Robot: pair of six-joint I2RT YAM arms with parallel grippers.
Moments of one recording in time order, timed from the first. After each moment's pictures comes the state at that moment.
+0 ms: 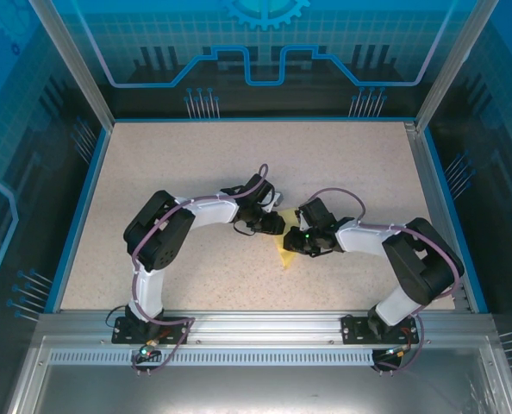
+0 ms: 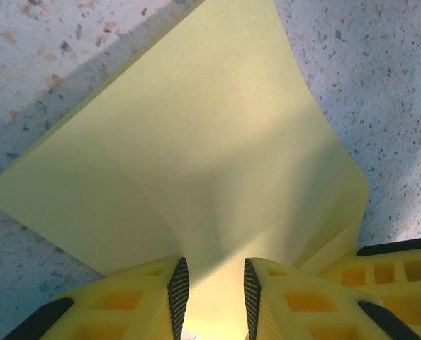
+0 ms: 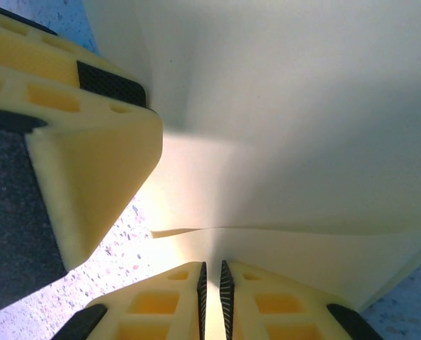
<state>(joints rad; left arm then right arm) -0.64 2.00 1.22 -0.32 0.39 -0.45 0.57 1.59 0.67 -0.15 -0.31 0.72</state>
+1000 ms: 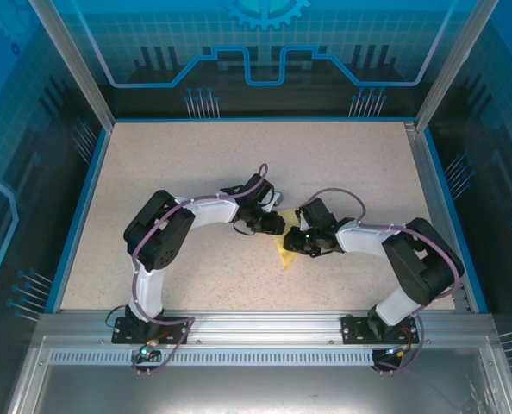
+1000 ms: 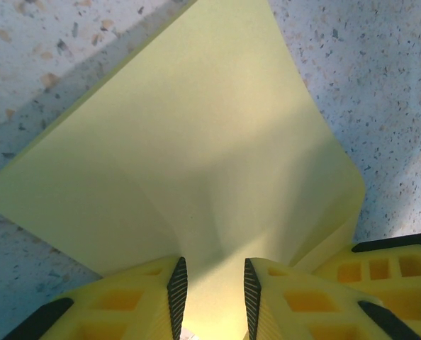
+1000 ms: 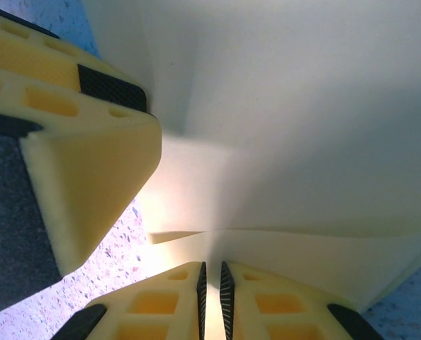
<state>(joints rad) -0.64 2.00 1.23 -0.32 0.41 -0.45 0.57 1.59 0.67 -0.13 -0.31 0.72</state>
